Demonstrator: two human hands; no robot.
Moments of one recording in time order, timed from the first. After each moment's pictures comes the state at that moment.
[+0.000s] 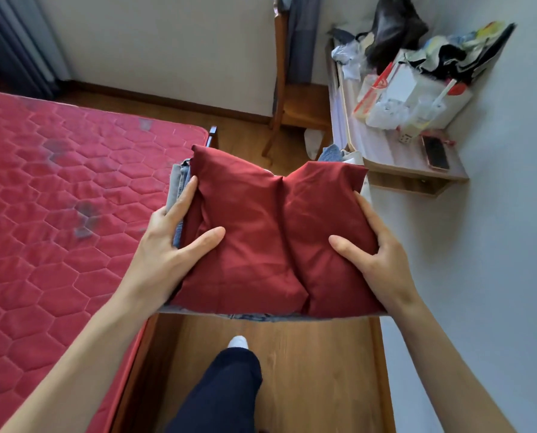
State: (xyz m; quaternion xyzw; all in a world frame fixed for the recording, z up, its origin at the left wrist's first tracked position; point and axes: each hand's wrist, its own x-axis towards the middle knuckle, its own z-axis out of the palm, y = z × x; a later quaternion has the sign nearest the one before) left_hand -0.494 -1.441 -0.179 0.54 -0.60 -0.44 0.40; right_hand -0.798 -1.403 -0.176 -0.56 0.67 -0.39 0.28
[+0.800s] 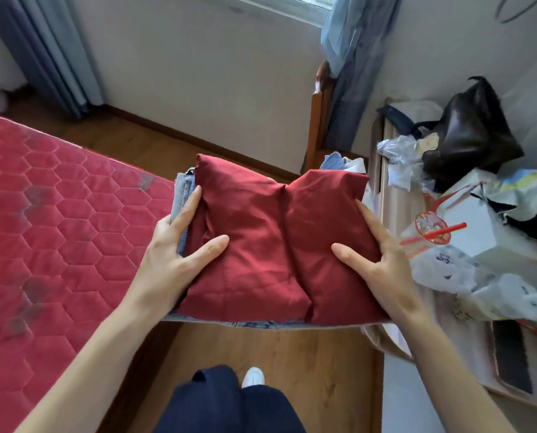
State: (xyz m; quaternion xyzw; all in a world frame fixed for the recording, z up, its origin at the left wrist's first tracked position) left_hand -0.606 -1.862 -0.166 0.61 -0.52 -0.40 0.45; right_hand -0.906 -1.898 -0.158 -0.64 0.60 -0.36 0.33
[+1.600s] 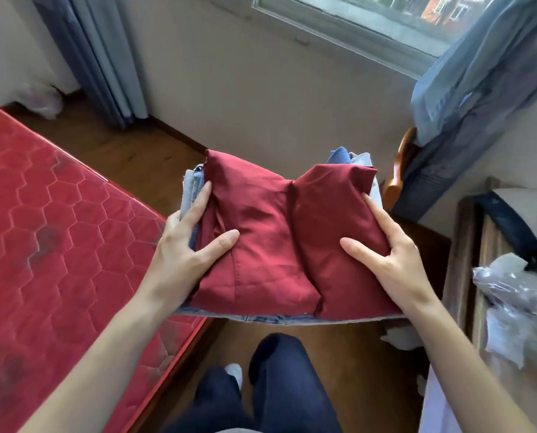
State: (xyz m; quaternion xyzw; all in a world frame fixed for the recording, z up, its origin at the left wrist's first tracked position) left_hand -0.525 -2.226 -0.168 0.68 -0.45 -0.34 0.47; right_hand -0.811 -2.325 -0.162 -0.70 0.53 -0.29 0.37
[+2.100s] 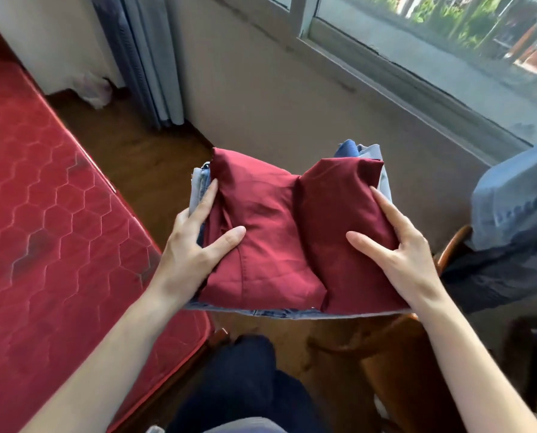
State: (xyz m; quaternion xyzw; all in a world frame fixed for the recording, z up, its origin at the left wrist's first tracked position) left_hand -0.521 -2.461 -0.176 0.72 -0.36 -0.30 0.51; right_hand -0.768 -2.626 -0.153 -0.76 0.45 -0.24 0.39
